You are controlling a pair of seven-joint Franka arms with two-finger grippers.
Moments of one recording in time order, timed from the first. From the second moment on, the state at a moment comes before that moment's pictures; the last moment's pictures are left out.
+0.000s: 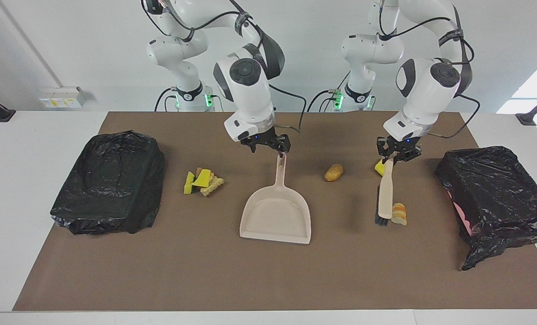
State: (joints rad) left arm -0.15 -0.03 0.06 -2.14 -0.03 2.15 0.35; right arm 0.56 0.33 0.01 -1.65 0.19 1.94 0.82
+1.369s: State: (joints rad) left arm -0.13 0.10 0.03 -2.12 -0.02 1.96 0.40; right arm 0.60 0.43 0.00 -1.67 0.17 2.07 0.80
